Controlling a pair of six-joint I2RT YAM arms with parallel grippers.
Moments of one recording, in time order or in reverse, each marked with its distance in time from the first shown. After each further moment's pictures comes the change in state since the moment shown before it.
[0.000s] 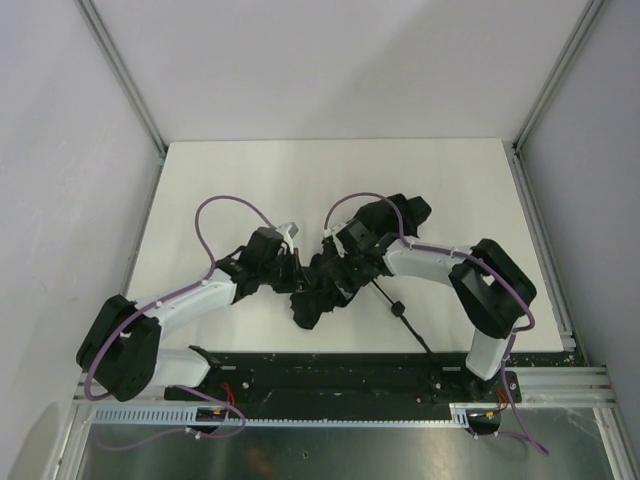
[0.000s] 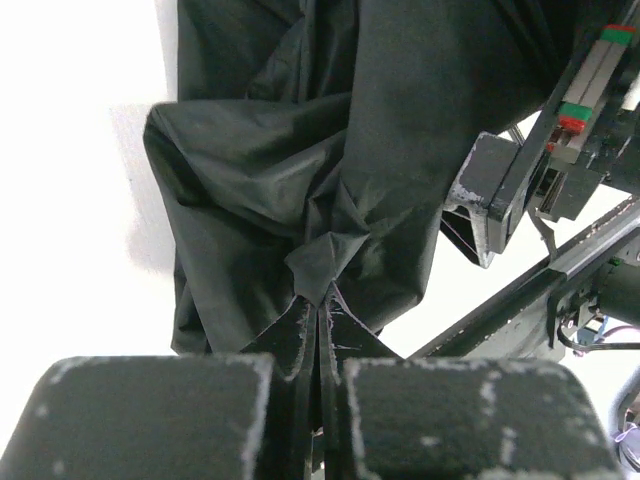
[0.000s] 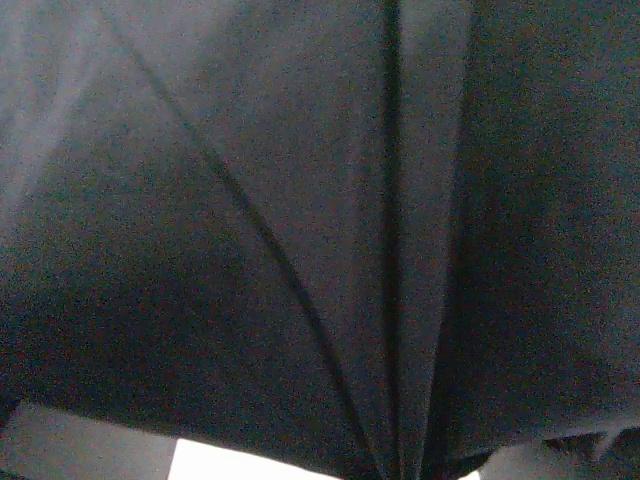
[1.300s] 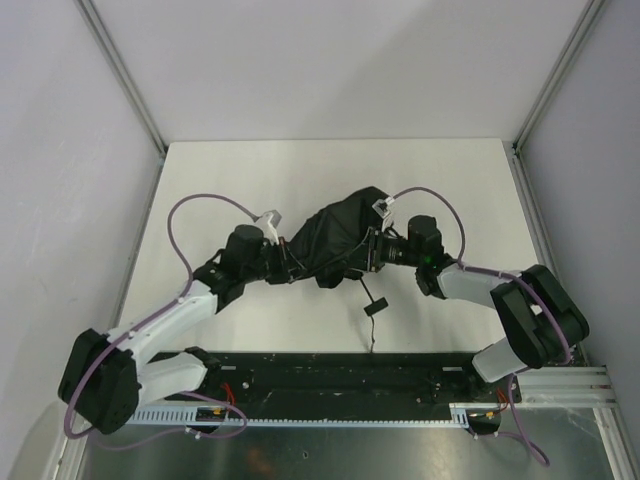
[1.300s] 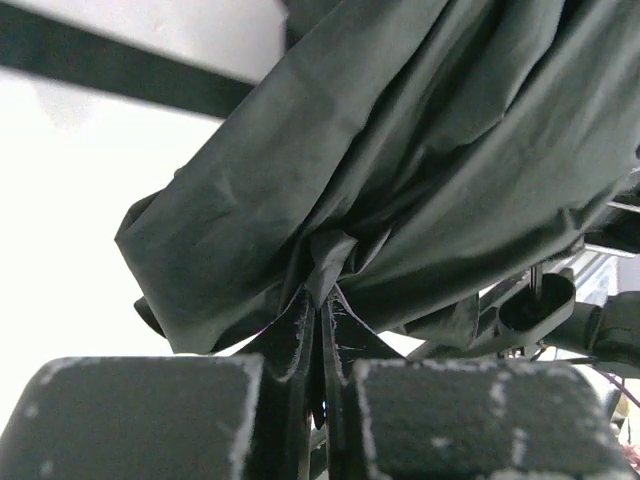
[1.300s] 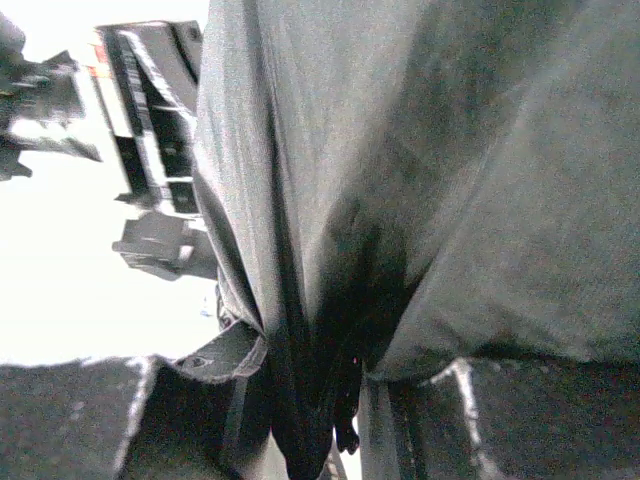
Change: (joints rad) left arm 0.060 -0.156 -0.036 0.056 -0.008 -0.027; right arm -0.272 -0.273 -0.474 1.009 -0.748 0.619
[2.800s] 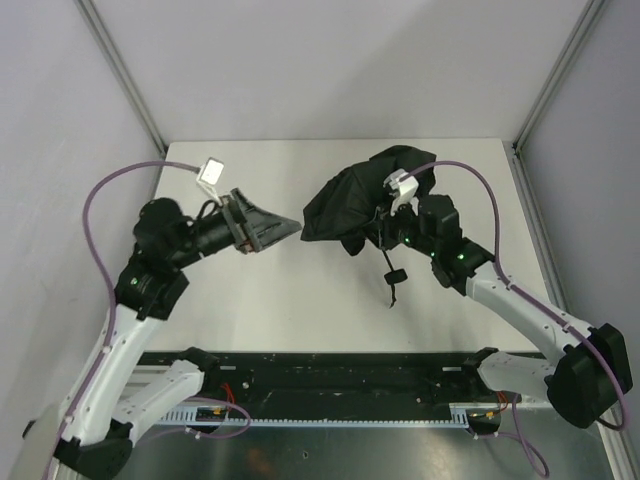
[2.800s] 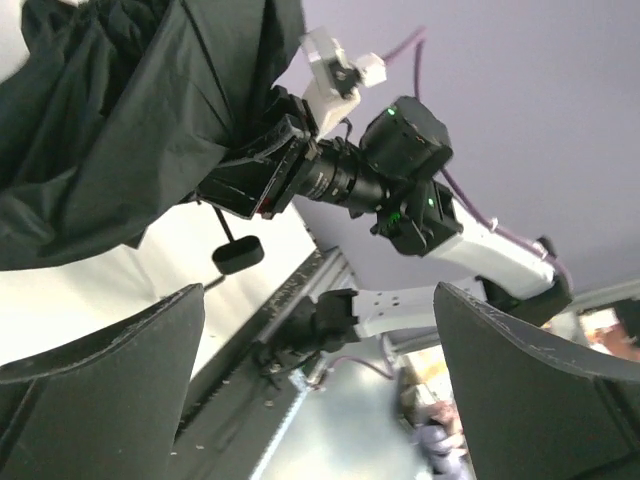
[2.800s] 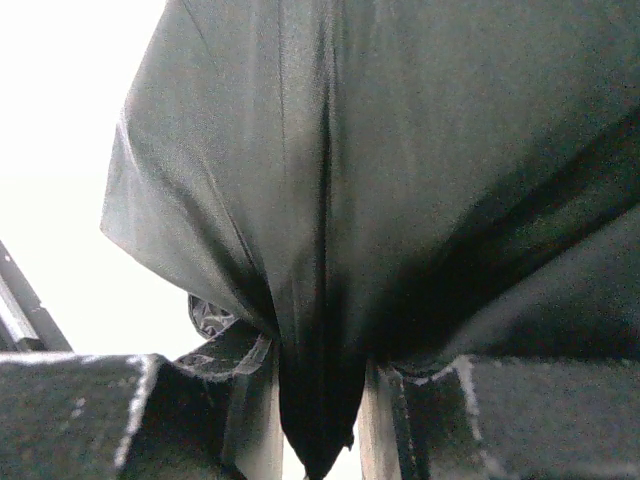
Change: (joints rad) left arm 0.144 -0.334 0.452 -0.186 0.369 -0.168; right arm 0.058 -0.342 0.253 -0.593 0.482 -0.490
